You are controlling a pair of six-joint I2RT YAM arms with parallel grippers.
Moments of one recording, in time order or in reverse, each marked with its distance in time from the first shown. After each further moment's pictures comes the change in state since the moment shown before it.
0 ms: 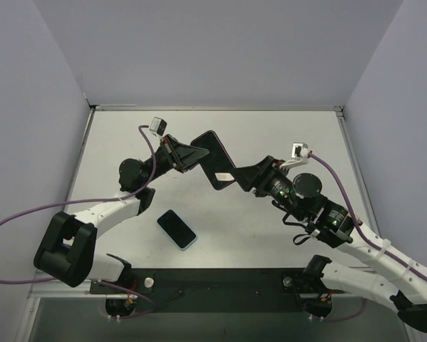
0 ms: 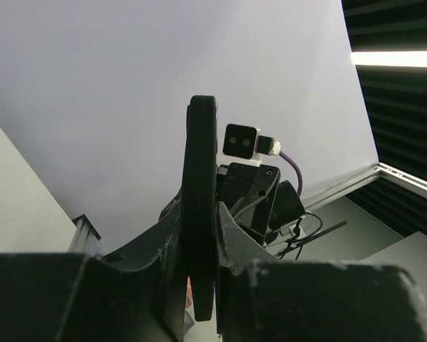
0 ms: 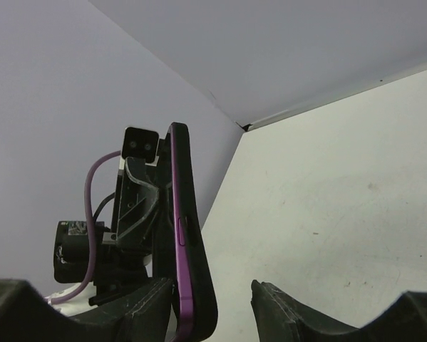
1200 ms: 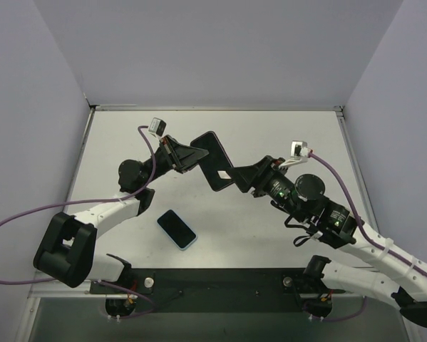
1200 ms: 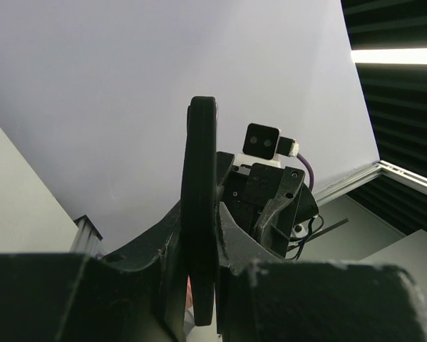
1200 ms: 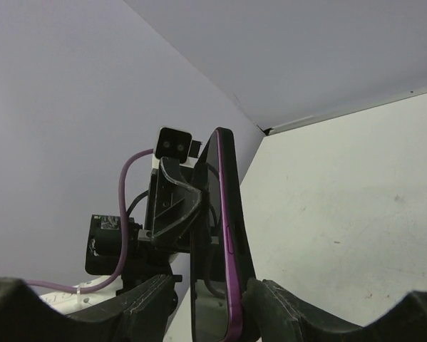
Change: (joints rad) left arm 0.000 -0.010 -0.010 0.015 0.002 0.004; right arm 0.058 0.010 0.048 0.029 0.023 -0.048
